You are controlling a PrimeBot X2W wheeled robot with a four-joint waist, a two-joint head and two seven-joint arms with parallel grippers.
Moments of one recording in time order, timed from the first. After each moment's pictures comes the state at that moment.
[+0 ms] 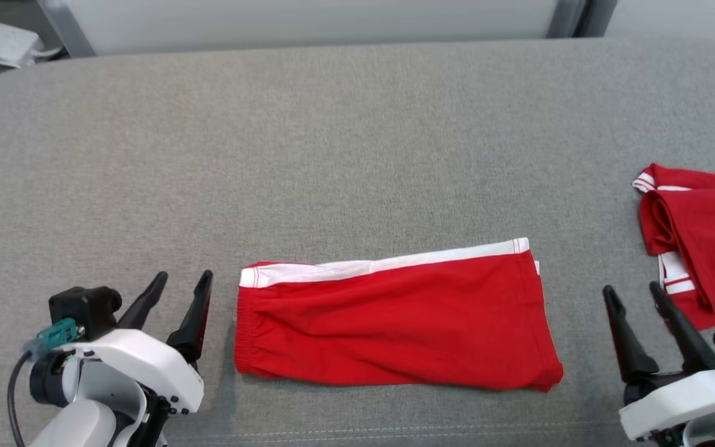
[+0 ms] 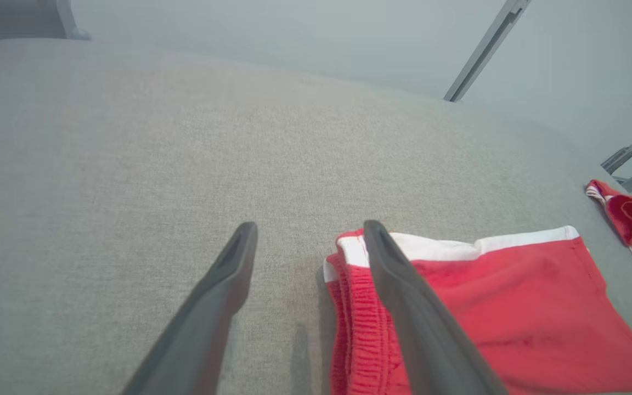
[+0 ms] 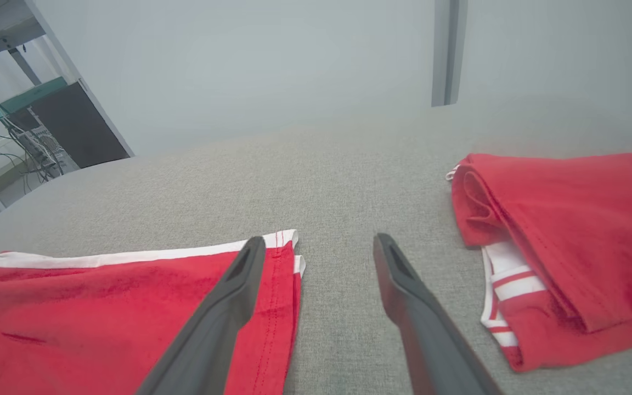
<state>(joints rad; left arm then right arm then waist) -0.22 0.49 -0.52 0.05 -0.89 0.25 0.03 -0.01 -0.20 0.08 0.08 0.43 0.13 -0.07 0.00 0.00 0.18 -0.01</state>
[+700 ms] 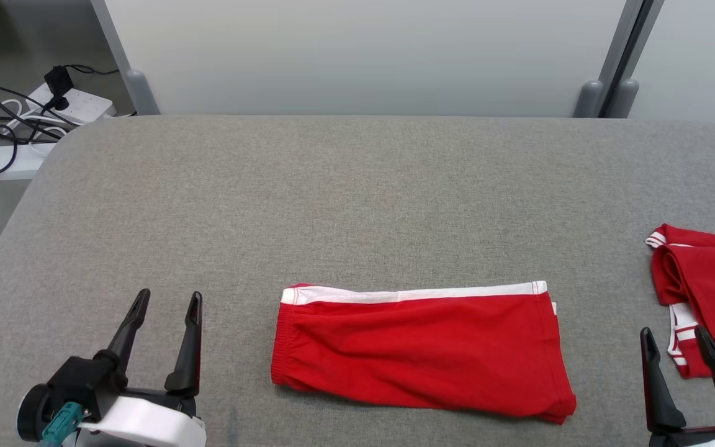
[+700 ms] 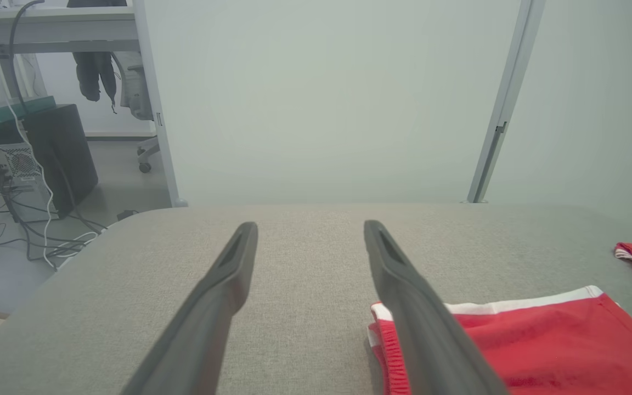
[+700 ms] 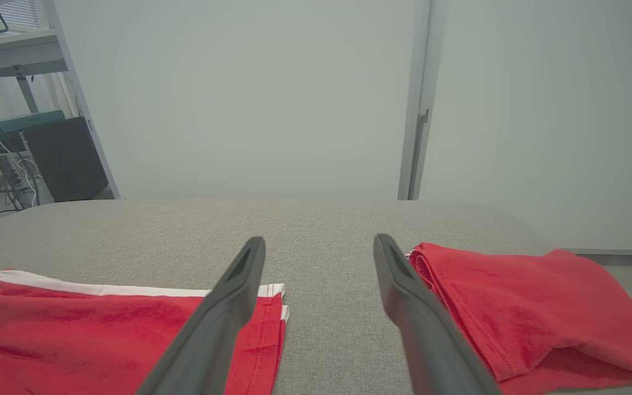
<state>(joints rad) -0.04 0.41 -0.40 0.00 -0.57 0.25 -0.25 0.15 -0.09 -0.09 0.02 0.17 0.13 -0.23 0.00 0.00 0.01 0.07</state>
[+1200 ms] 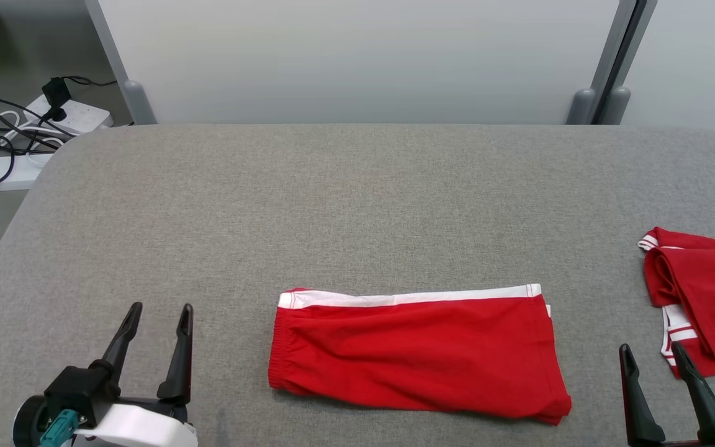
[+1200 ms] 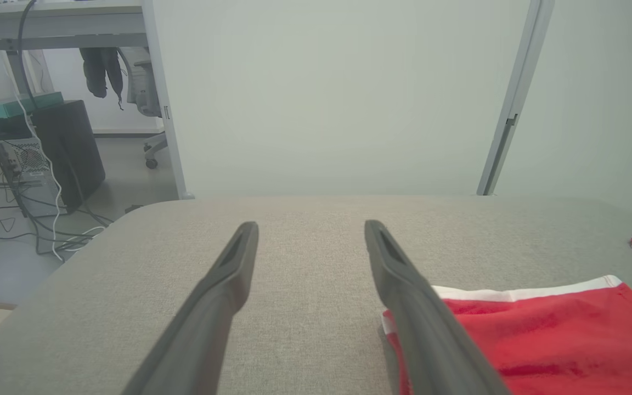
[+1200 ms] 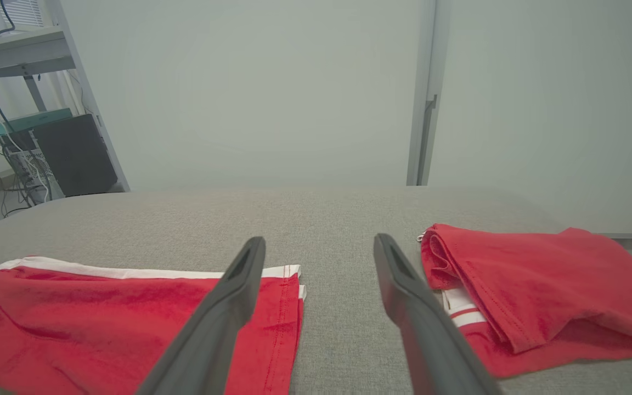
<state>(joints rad) 0.00 0.30 -0.25 0.12 -0.43 0.11 -0.25 0.17 -0.07 -0.05 0.03 0.17 0.13 -0.24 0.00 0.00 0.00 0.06</state>
